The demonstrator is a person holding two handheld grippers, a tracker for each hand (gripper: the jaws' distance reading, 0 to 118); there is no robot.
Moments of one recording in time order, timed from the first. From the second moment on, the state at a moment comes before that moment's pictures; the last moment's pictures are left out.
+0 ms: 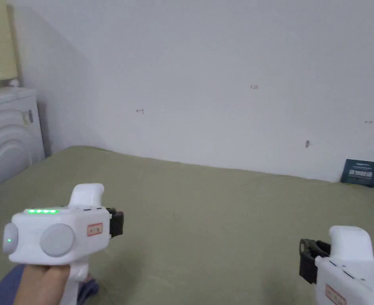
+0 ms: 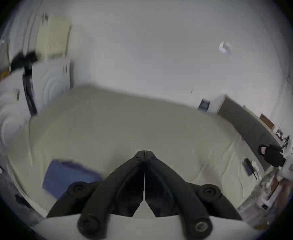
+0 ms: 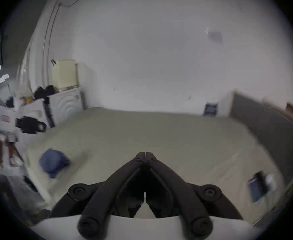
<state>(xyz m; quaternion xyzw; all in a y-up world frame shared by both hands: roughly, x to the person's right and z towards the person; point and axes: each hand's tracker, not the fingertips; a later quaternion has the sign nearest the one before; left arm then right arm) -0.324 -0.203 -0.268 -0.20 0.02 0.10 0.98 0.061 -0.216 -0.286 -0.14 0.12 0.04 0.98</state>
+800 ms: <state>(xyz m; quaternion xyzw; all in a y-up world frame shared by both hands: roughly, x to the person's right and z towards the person) -0.170 -0.145 -0.229 -0.03 0.05 -0.01 1.00 0.101 -0.154 -0.240 0.00 0.05 0.04 1.00</state>
